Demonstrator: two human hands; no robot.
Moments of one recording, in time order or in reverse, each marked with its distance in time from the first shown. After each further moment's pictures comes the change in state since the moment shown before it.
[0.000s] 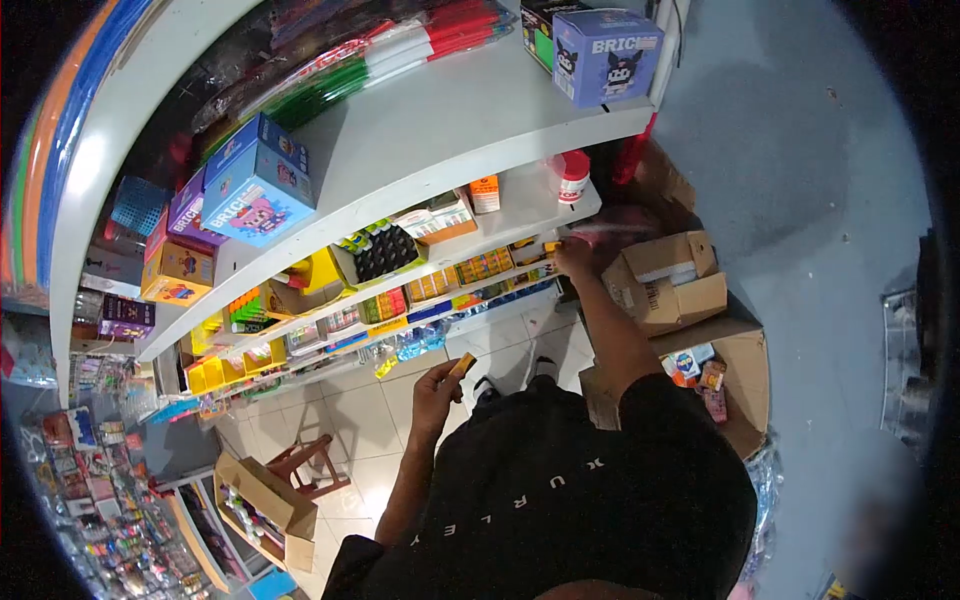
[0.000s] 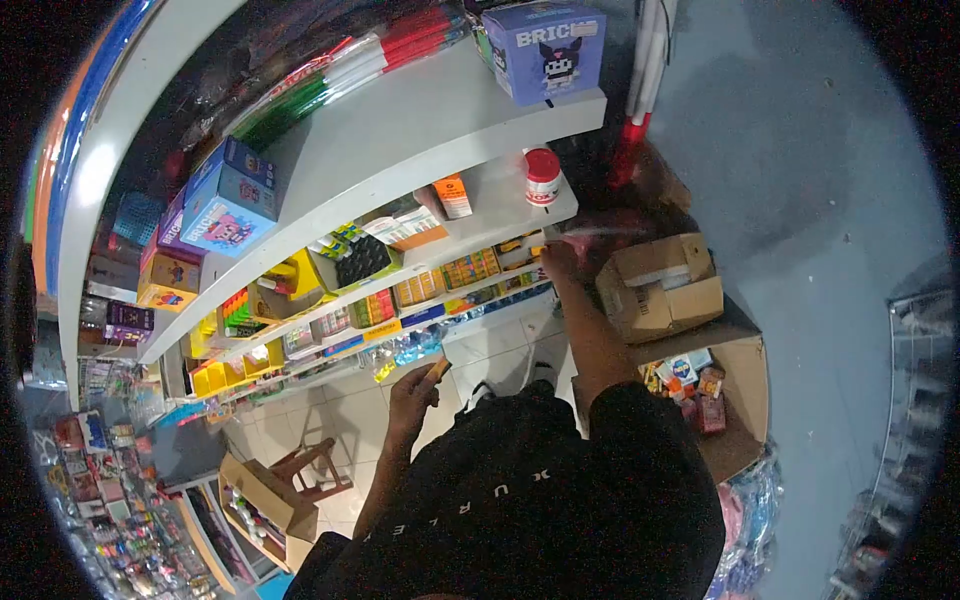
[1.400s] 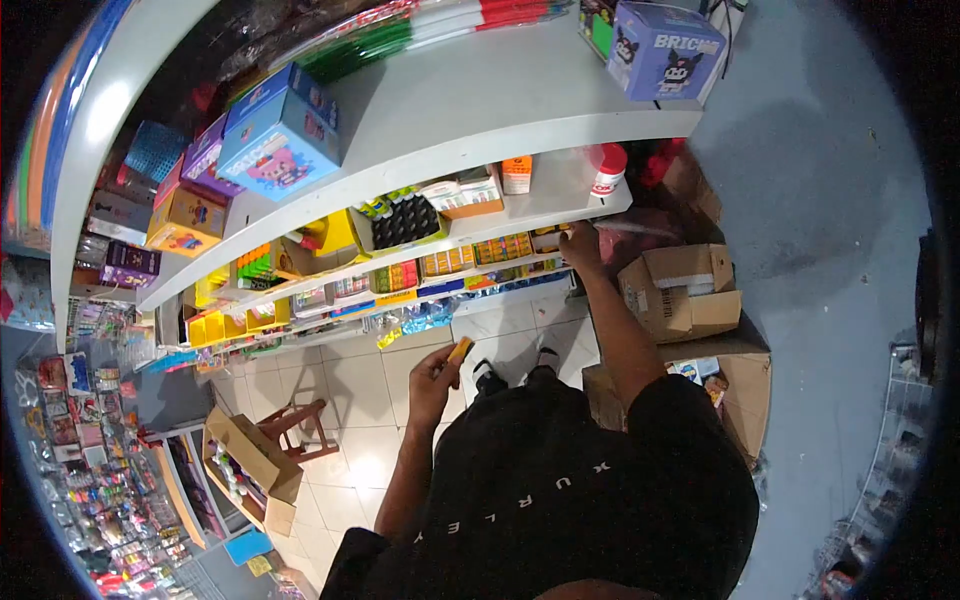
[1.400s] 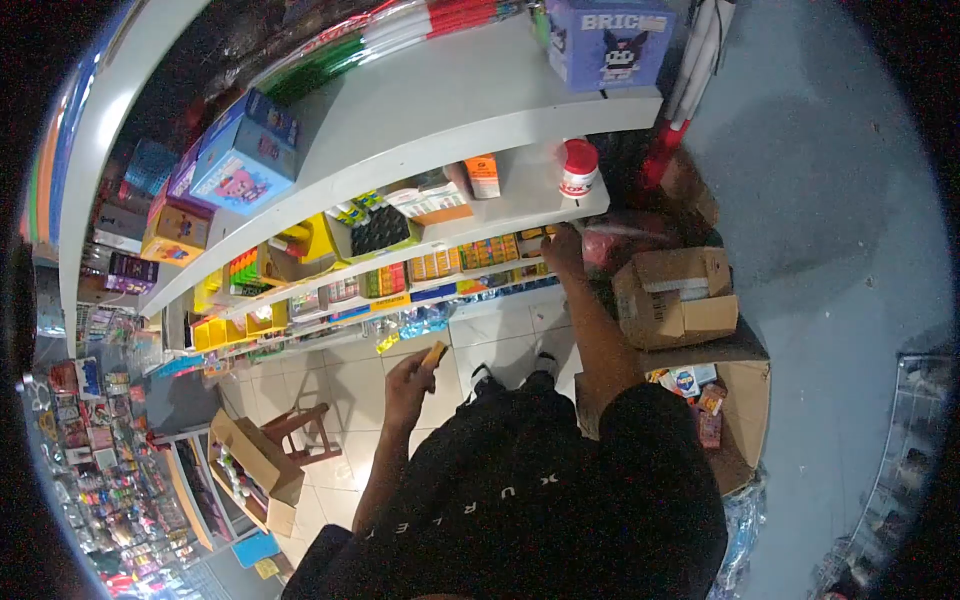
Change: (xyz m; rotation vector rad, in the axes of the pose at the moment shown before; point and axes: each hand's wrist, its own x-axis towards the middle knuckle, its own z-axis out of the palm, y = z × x) left_hand -0.017 0.003 0.002 0.051 0.135 0.102; right_hand -0.008 -0.090 -0.051 0.023 -0.010 -0.149
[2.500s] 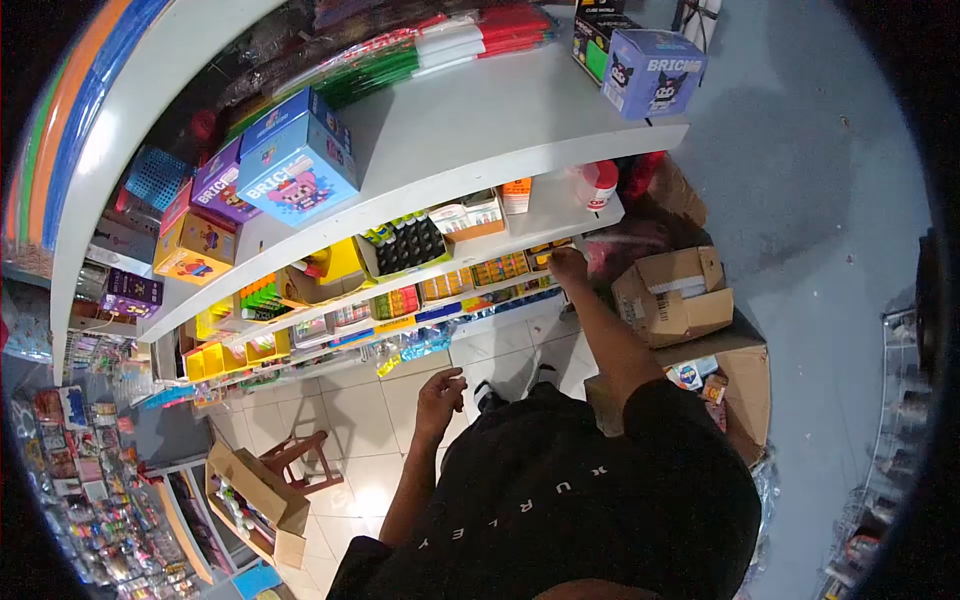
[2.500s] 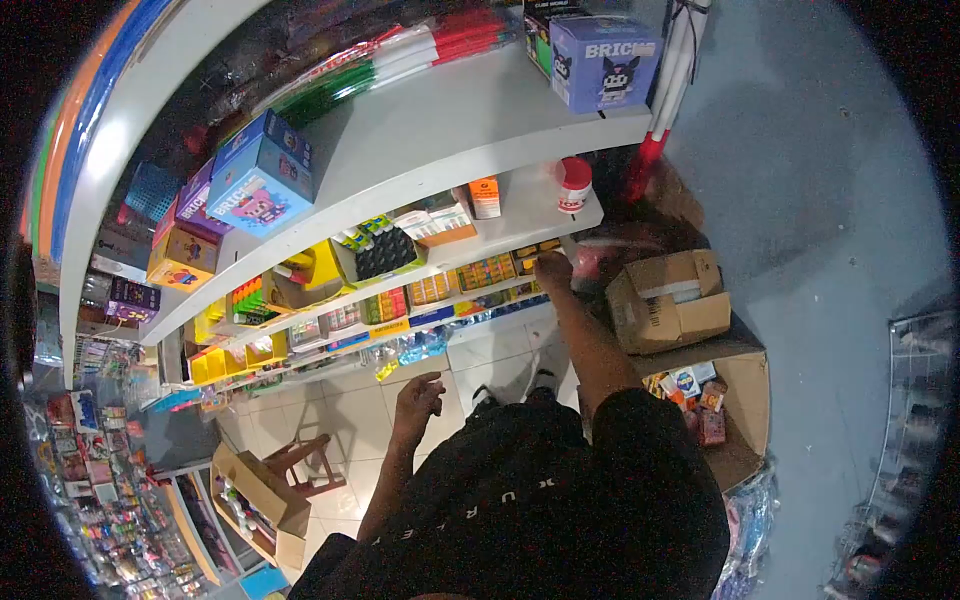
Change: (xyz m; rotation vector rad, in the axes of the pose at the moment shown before) left_hand 0.021 -0.047 -0.034 -0.014 -0.150 -0.107; right_hand -0.013 0.035 0.066 0.151 0.011 0.299
